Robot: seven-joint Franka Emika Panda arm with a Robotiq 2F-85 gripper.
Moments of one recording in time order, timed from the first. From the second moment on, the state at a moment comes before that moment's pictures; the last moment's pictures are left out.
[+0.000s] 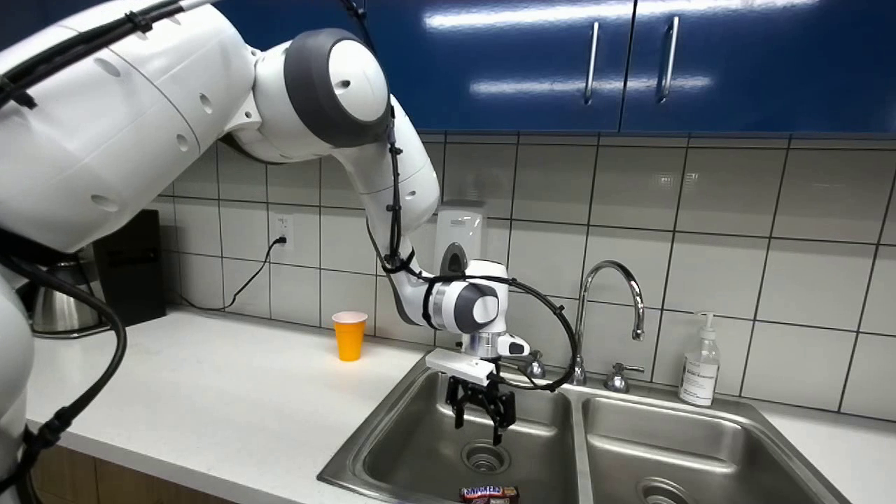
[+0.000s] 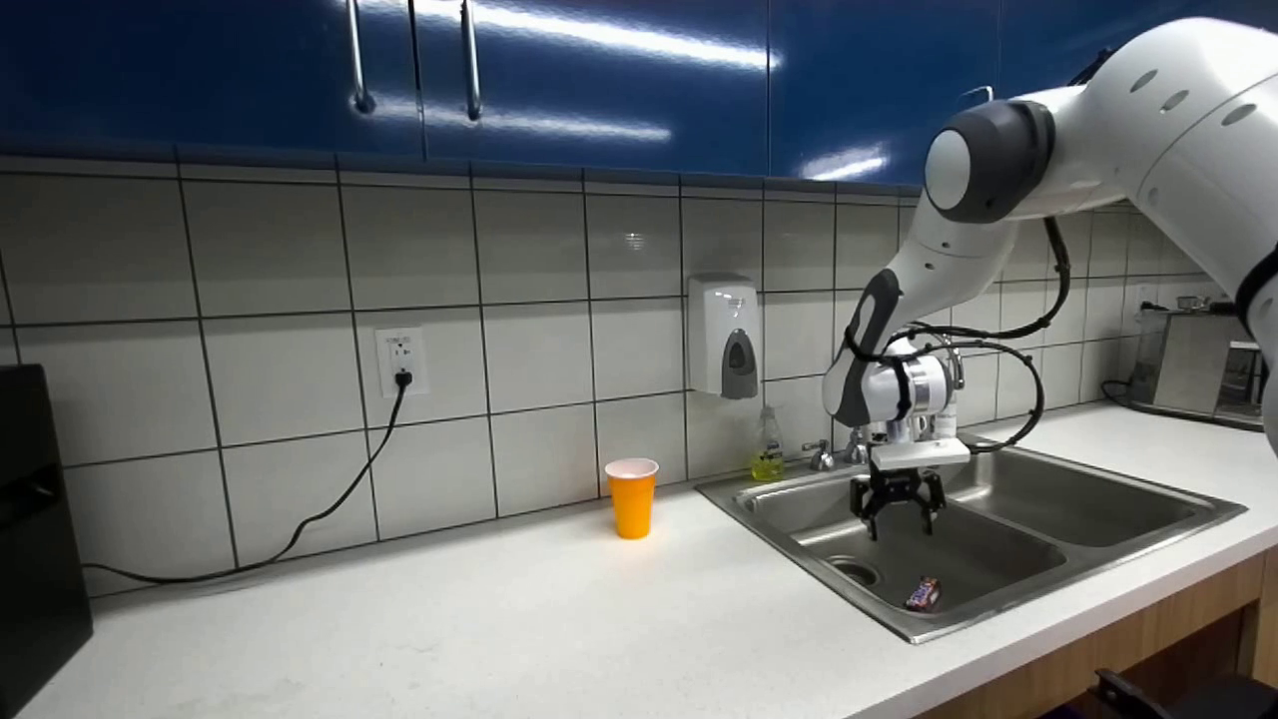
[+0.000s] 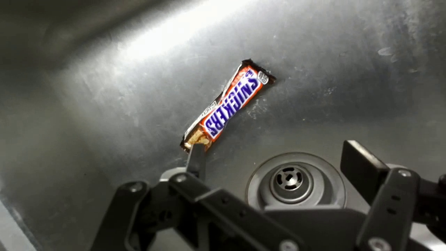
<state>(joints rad) -0.22 0.76 -0.18 -1.80 0.05 2.46 -0.04</state>
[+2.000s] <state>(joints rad) -0.11 0.03 -0.14 -2.60 -0.18 2.50 -0.10</state>
